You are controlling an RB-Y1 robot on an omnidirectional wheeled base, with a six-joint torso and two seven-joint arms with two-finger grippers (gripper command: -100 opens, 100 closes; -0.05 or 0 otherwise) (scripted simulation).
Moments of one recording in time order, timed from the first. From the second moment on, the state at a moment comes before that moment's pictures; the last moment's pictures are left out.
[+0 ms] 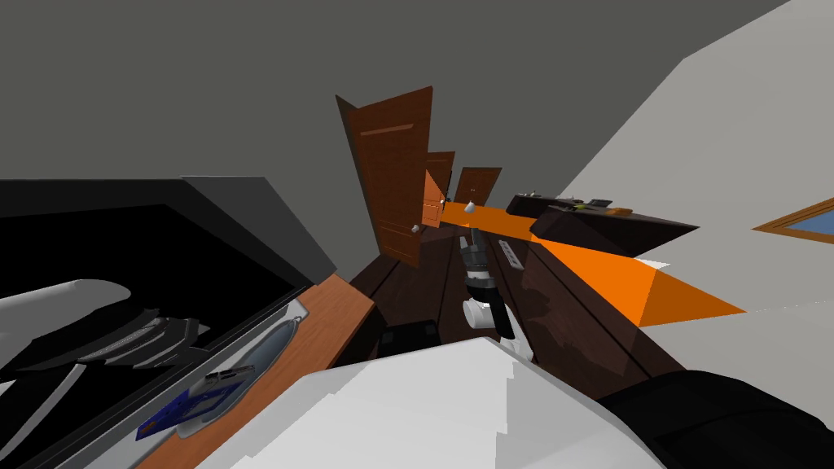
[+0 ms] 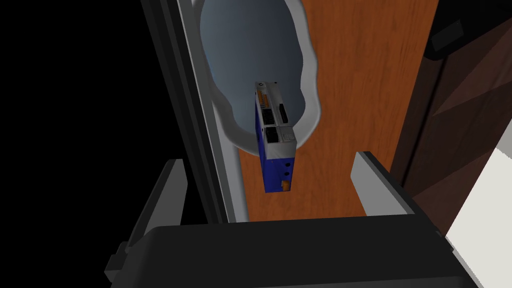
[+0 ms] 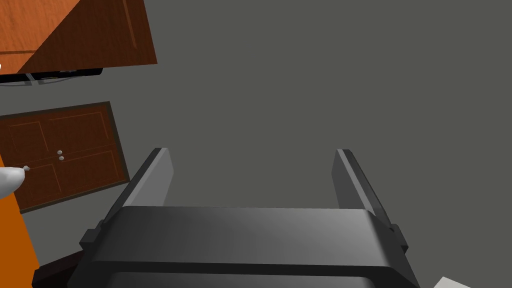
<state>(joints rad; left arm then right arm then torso) -0.42 1.22 0.23 -0.44 0.87 1.52 -0.01 0.46 -0.05 0.04 -2.31 0.02 -0.36 0.04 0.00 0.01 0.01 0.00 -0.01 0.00</state>
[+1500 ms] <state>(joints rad) -0.59 1.09 0.46 -0.59 0.48 1.70 0.21 0.46 -0.05 0.04 -2.31 0.02 -0.36 0.04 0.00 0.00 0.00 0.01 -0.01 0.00</state>
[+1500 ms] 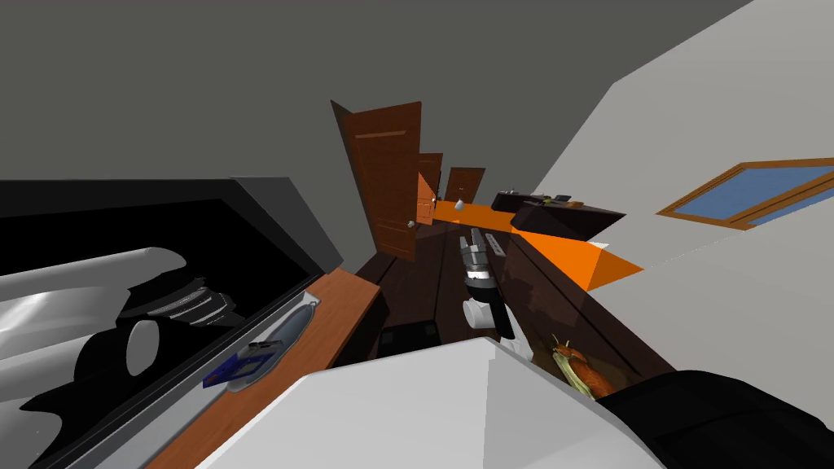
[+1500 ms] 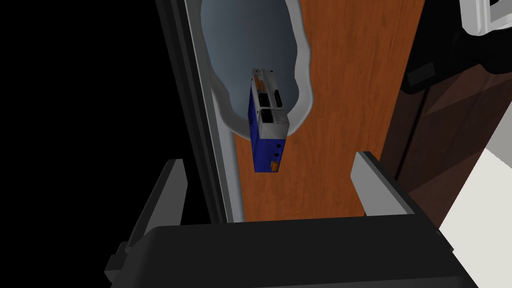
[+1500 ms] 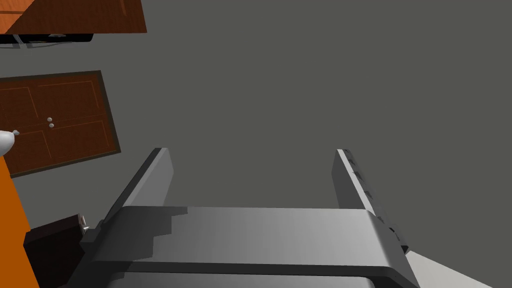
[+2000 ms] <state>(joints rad) -0.59 1.09 0.46 -0.59 0.48 1.70 0.21 0.46 -0.05 0.04 -2.31 0.02 -0.36 0.04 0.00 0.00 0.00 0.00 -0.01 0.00</state>
